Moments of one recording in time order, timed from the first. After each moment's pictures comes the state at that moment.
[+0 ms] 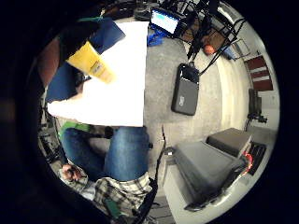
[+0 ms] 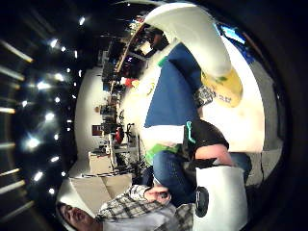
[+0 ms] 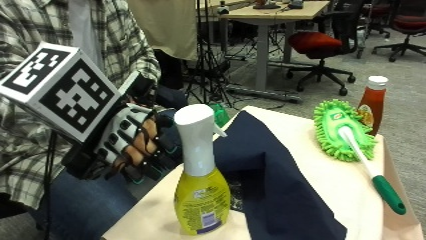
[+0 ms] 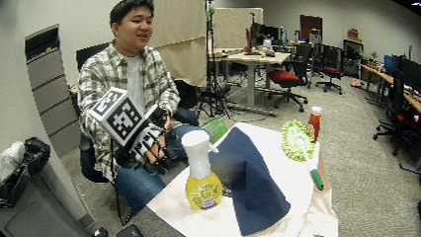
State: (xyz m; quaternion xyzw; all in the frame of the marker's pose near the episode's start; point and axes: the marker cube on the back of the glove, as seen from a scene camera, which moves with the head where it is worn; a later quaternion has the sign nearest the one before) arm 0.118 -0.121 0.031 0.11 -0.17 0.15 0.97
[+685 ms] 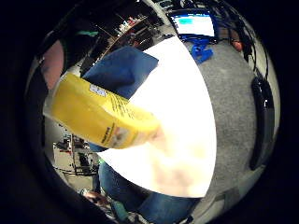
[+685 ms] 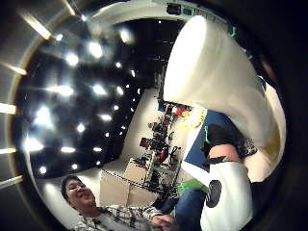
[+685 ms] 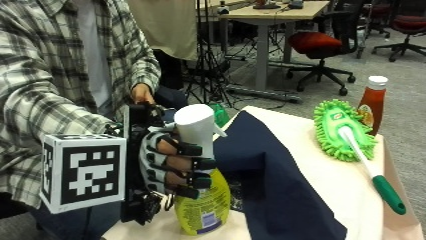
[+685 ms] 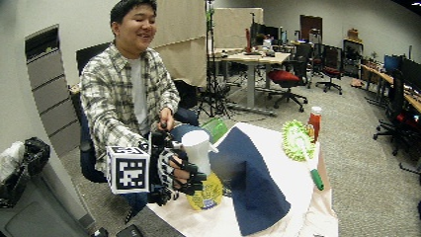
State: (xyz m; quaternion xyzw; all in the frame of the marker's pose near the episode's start) arm 0.124 -0.194 0.070 0.34 -0.42 0.10 0.84
